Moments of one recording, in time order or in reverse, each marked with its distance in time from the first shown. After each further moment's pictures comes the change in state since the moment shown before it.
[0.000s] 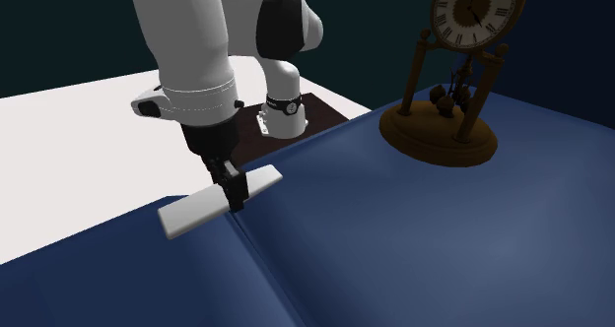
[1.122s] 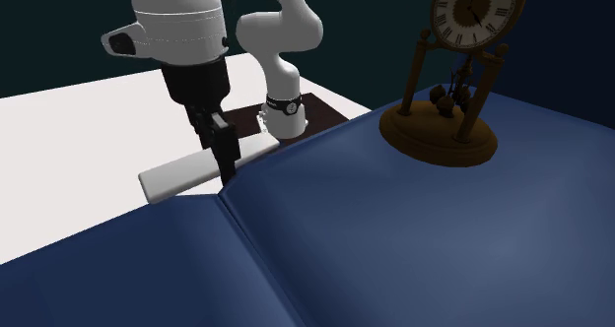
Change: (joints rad) arm 0.002 -0.110 0.002 0.091 -0.029 -0.198 0.018
